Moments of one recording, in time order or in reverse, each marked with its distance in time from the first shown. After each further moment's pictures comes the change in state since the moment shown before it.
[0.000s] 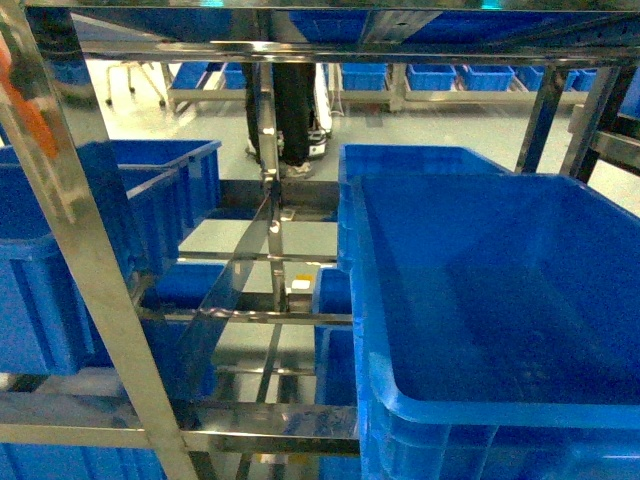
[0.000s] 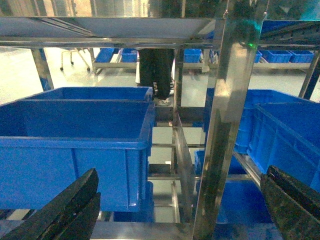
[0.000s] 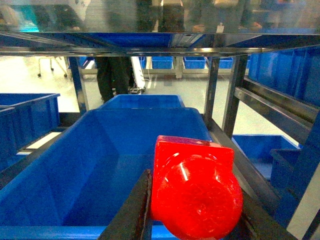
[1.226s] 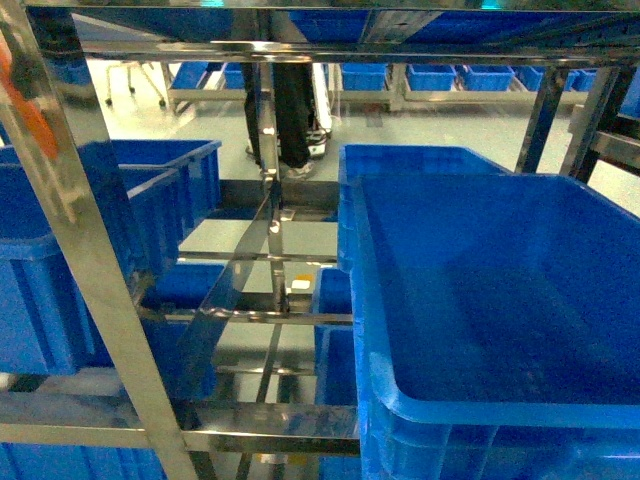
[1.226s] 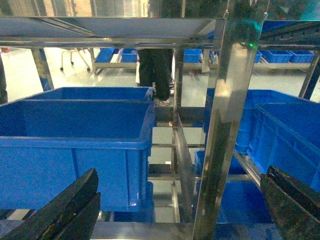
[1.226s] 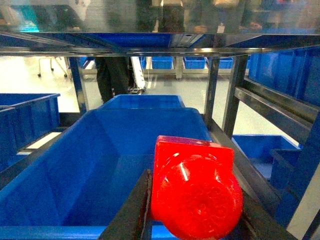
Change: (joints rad) left arm 0.000 0.000 0.000 0.000 0.000 0.000; right arm 0.000 0.000 0.000 0.000 0.000 0.000
